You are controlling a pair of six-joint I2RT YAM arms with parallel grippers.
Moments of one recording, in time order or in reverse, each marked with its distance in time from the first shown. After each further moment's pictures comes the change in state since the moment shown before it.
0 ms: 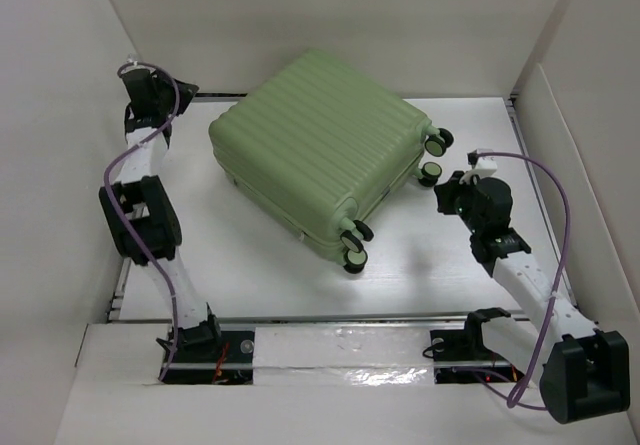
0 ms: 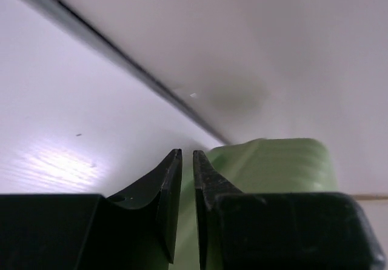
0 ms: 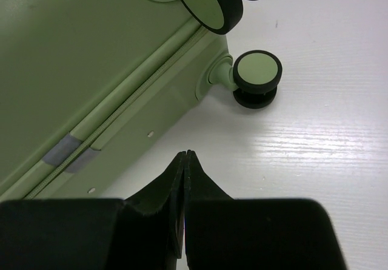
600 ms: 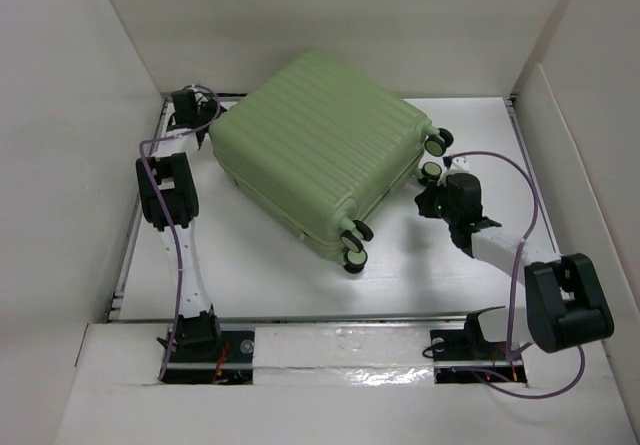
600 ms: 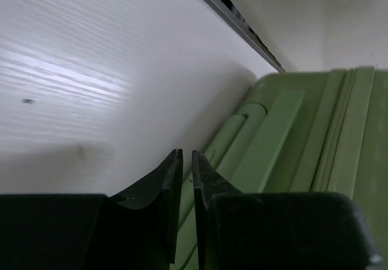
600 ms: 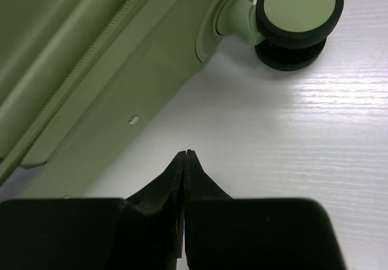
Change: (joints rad) left arm -0.068 0.495 0.276 -0.100 0.283 0.069; right arm 0.048 0.349 -0.002 0.169 -0.008 0.088
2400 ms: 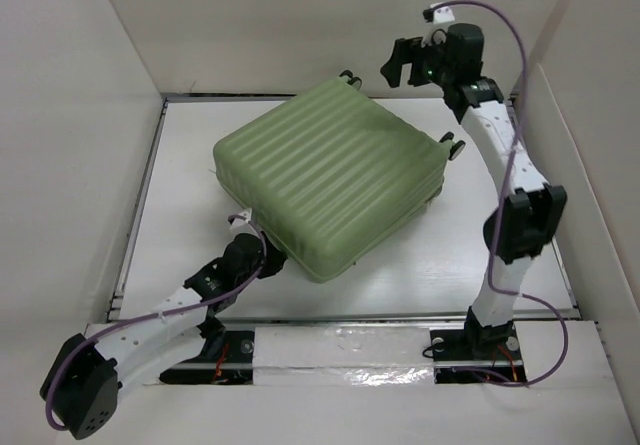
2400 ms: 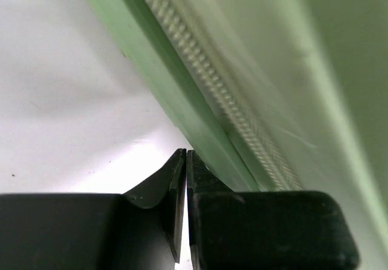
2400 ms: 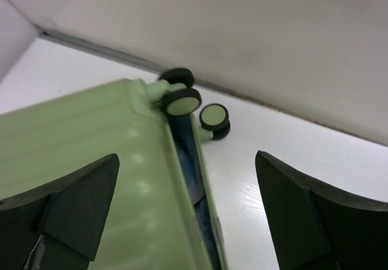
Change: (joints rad) left arm -0.846 -1.609 -1.622 -0.040 -0.749 -0.072; right arm -0.012 0.672 1.507 -0.618 -0.245 -0.261
